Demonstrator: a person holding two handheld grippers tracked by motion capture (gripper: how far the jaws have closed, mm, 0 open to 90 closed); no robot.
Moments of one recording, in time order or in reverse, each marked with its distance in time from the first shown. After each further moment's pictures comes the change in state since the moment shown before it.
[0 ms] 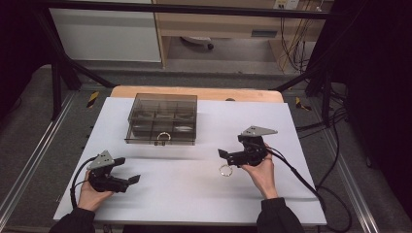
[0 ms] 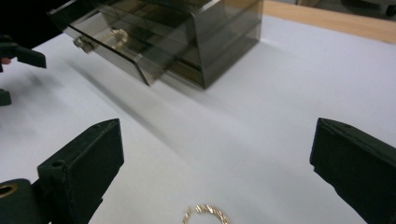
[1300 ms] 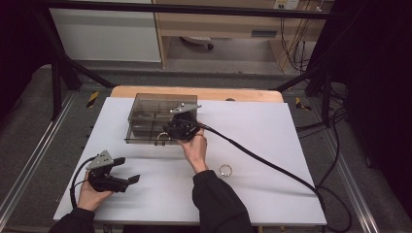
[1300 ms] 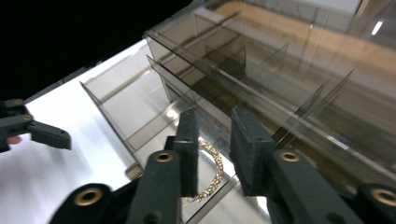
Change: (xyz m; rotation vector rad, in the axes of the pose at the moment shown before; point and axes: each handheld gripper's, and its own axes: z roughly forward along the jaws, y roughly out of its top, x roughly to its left) left arm 0.001 0.000 -0.001 -0.013 -0.009 -0.002; right arm 0.101 0.097 0.144 0.017 0.086 -0.099
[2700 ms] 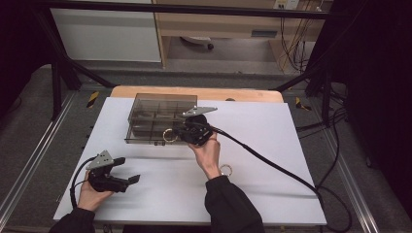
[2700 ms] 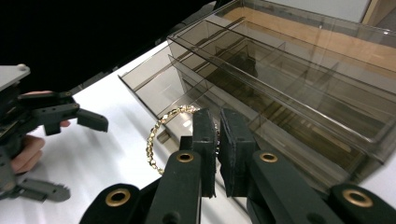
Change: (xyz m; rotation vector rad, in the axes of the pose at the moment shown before) left arm 0.000 0.000 0.000 -0.001 0.000 0.000; right arm -0.003 -0.008 -0.038 -0.004 0.054 0.041
